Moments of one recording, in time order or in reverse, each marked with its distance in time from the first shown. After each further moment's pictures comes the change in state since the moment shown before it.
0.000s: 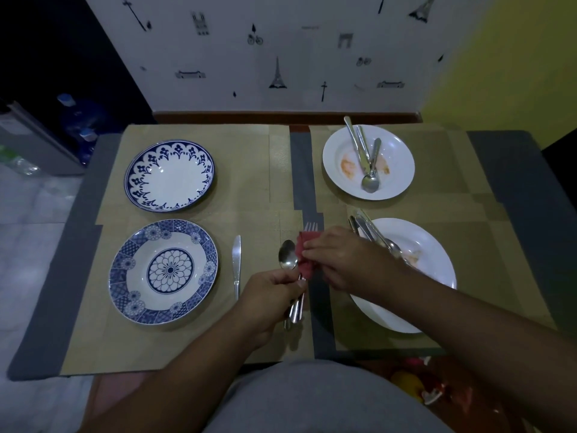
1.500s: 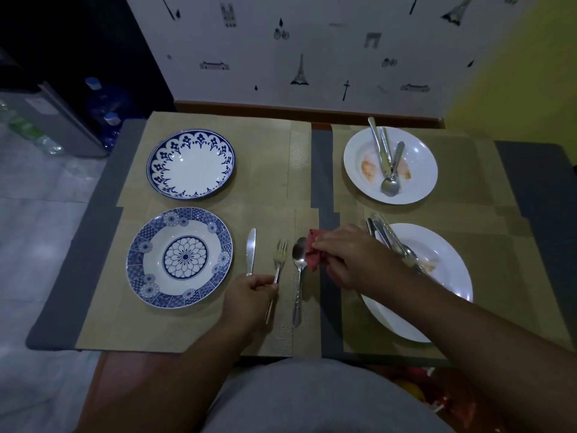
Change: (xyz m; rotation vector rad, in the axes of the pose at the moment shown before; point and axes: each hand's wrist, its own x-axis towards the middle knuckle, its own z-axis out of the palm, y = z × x) left_hand 0.031 -0.055 -0.051 0.111 0.384 0.112; right_hand 0.016 -0.004 0.006 0.123 0.032 0.096
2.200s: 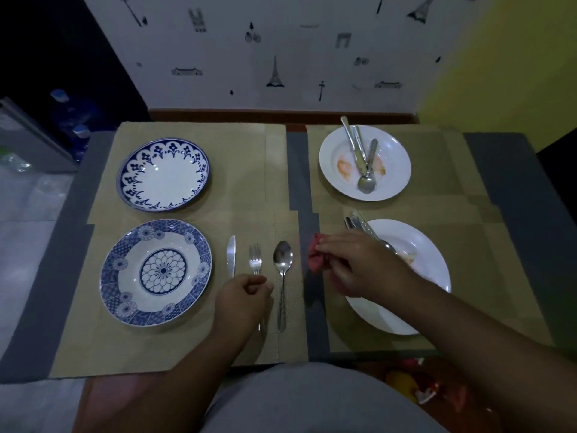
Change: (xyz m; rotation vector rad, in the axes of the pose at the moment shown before) left_hand -0.004 0.011 0.012 0.245 0.027 0.200; right_hand -0.032 0.009 -0.018 0.043 0.031 0.204
